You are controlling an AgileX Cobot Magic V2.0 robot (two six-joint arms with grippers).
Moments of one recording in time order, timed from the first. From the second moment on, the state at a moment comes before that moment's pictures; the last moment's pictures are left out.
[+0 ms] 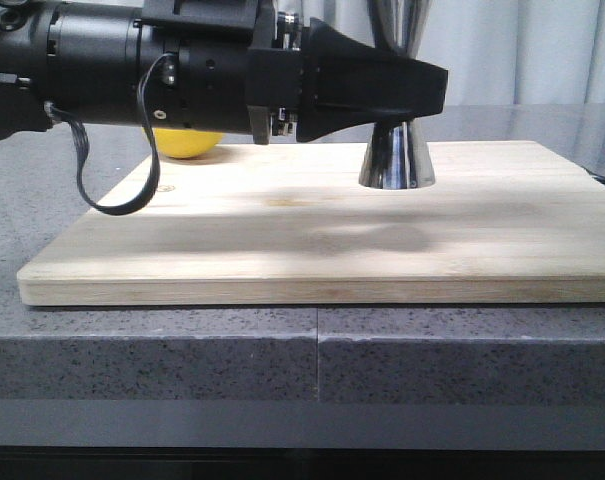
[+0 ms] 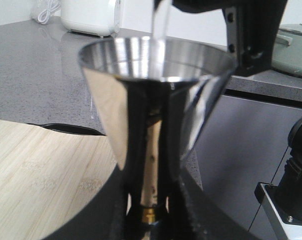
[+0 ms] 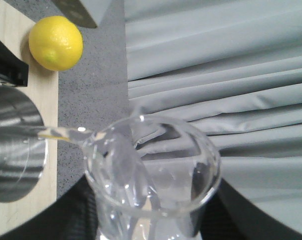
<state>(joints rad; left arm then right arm) -0.55 1.83 -0.99 1.26 -1.14 -0.88 0.57 1.09 -0.86 -1.35 0.00 -0.01</state>
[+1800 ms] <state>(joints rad) -0.55 1.83 -0.99 1.26 -1.14 -0.88 0.57 1.09 -0.86 -1.61 -0.02 -0.01</state>
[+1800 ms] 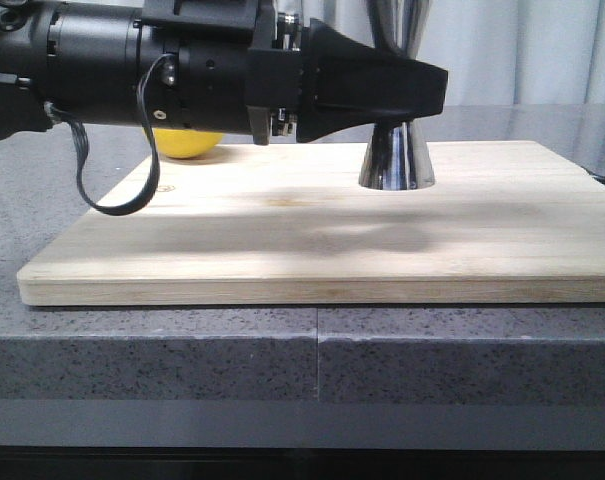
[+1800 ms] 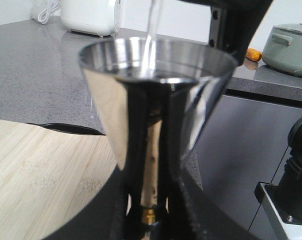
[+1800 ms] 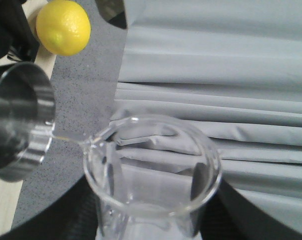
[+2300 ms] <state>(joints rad) -0.55 1.83 -0.99 1.26 -1.14 -0.88 0.57 1.09 -0.86 -1.61 -0.02 0.16</state>
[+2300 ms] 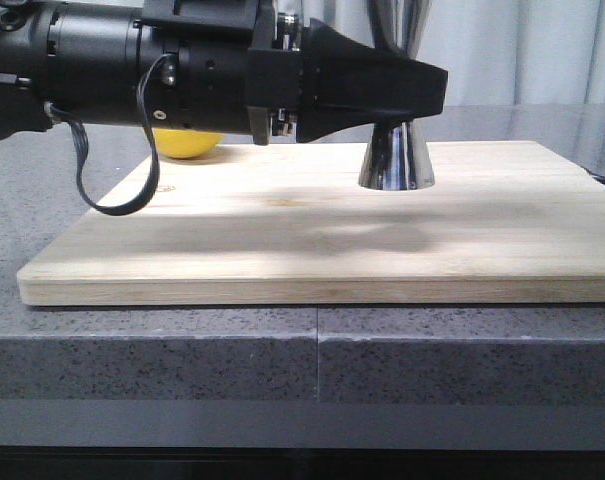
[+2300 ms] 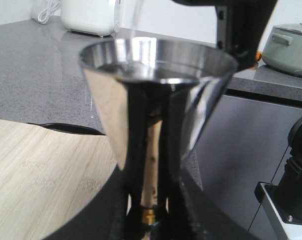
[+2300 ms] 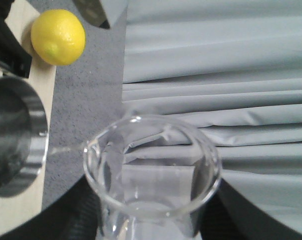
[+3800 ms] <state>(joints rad) -0.55 1.83 -0.99 1.26 -1.14 -0.88 0.11 1.32 -0.86 -1.31 -0.34 0.87</state>
